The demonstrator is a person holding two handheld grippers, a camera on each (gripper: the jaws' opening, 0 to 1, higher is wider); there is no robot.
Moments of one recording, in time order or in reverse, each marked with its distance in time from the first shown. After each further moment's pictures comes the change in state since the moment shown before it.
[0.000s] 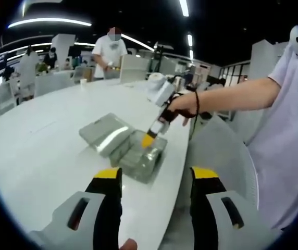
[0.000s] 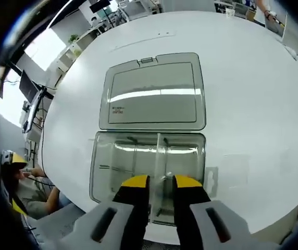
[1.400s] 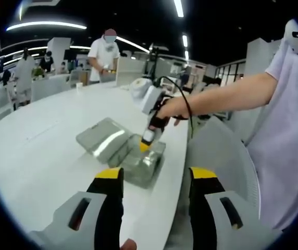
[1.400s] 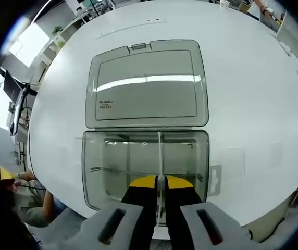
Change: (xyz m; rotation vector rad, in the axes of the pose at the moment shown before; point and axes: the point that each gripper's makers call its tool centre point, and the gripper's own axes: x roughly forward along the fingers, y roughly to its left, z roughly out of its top) left arm 0.006 0.001 0.007 0.032 -0.014 -0.026; right arm 0.014 -0.001 -0.006 0.037 0.131 -0.136
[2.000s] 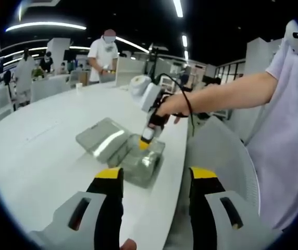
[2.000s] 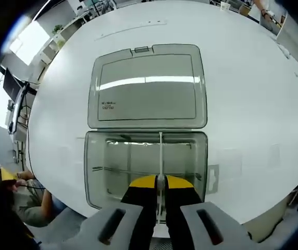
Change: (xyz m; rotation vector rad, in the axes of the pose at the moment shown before) left arm -0.002 -0.002 0.000 0.004 0.001 -0.001; right arm -0.007 0.001 0.002 -0.005 -0.007 -0.016
